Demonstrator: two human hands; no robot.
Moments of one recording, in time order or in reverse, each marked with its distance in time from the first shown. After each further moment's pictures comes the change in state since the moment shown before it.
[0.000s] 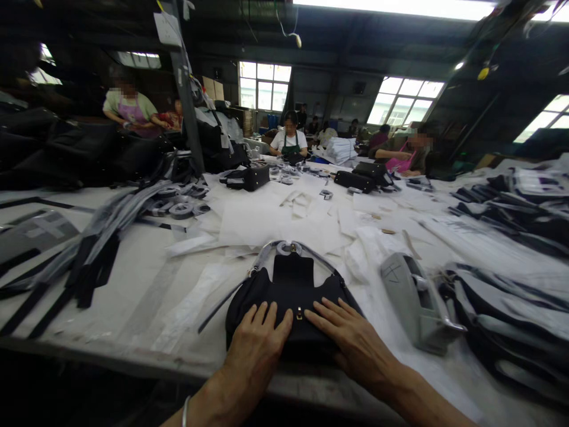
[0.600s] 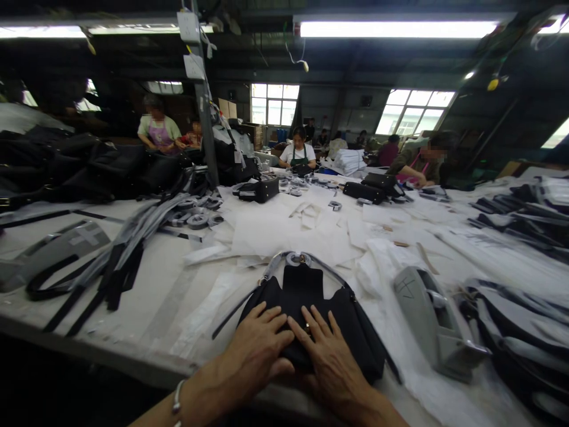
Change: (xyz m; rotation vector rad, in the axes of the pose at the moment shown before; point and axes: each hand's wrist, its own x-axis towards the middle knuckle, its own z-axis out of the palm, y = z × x) left_hand 0.004 -0.035 -0.010 -0.174 0.027 0.197; right_hand 0.040 -0.050 0.036 0.052 -0.060 0.115
